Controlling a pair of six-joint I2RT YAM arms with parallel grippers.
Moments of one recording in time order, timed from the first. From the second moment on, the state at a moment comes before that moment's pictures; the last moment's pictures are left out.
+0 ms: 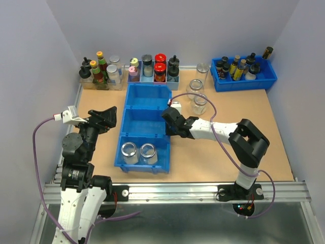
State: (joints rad) left arm -0.12 0.40 0.68 -0.23 0.00 -0.66; right arm 0.87 1.81 1.16 -0.23 0.30 0.66
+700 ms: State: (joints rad) left arm -0.12 0.41 0.66 -0.22 0.00 -0.67; right arm 0.84 1.81 1.17 -0.23 0.26 0.55
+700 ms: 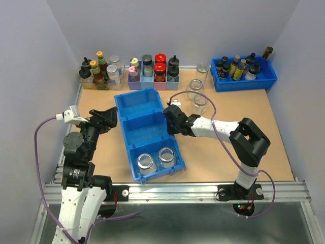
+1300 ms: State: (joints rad) left arm -0.12 0.40 0.66 -0.22 0.00 -0.67; right arm 0.84 1.81 1.17 -0.26 0.33 0.78
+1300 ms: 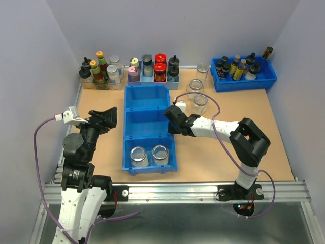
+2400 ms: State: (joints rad) left arm -0.12 0.41 0.66 -0.22 0.00 -0.67; right arm 0.61 1.49 1.17 -0.29 0.44 0.43
